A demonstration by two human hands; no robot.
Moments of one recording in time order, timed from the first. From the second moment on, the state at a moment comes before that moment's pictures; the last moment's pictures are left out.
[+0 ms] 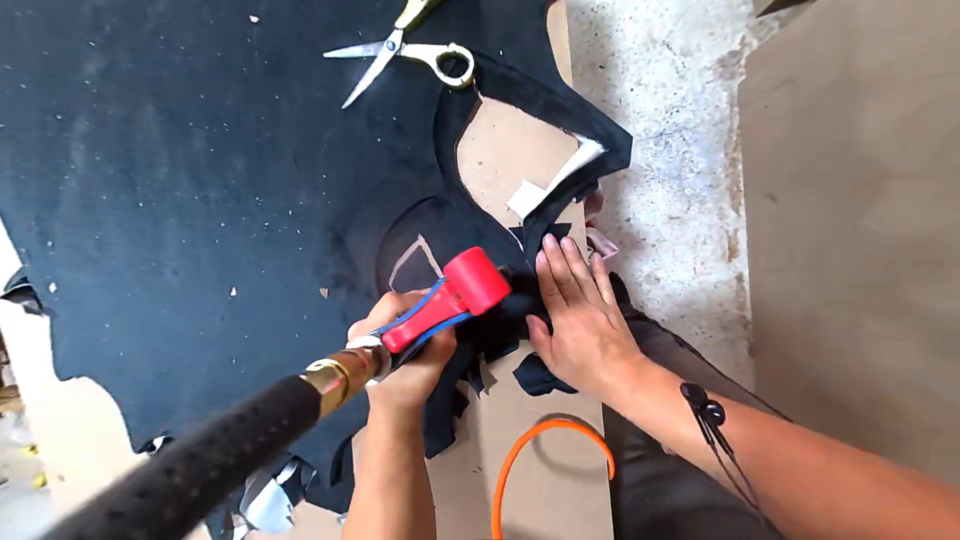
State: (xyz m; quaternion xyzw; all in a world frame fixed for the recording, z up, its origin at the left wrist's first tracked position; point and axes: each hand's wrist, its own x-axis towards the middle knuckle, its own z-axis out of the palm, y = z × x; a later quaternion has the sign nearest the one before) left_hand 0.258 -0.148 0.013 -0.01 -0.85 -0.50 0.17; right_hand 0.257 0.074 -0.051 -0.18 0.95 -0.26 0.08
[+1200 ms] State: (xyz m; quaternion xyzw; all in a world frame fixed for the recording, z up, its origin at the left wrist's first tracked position) left_hand 0.262 -0.161 0.016 -0.18 -0.80 -0.57 0.03; right_hand 0.245 0.090 -0.044 -0.27 0.92 -0.23 0.17
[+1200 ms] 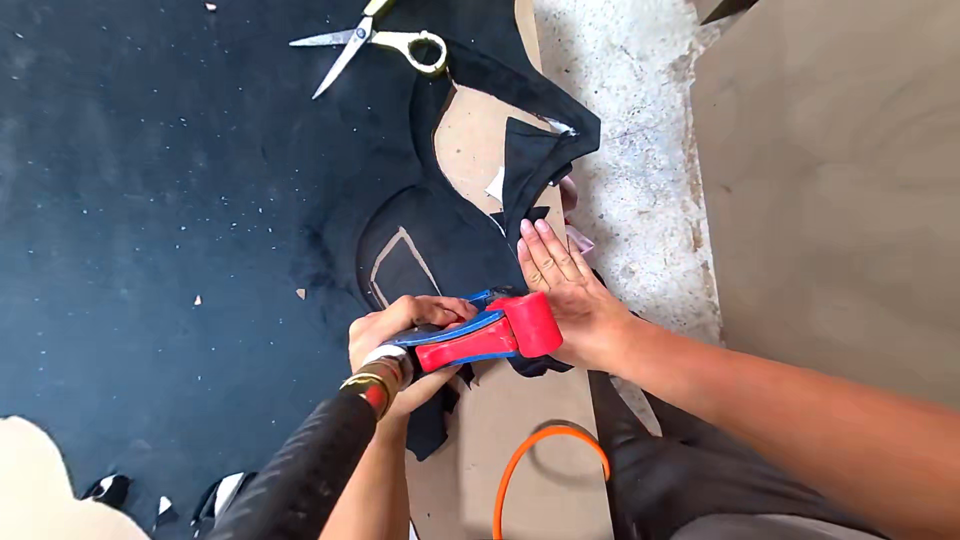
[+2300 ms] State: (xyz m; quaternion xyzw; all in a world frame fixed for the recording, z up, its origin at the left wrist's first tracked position) left_hand 0.290 -0.114 0.039 -0.05 -0.86 -0.49 0.08; right_hand 0.253 0.088 -0.047 -0.25 0.92 -0.26 0.16
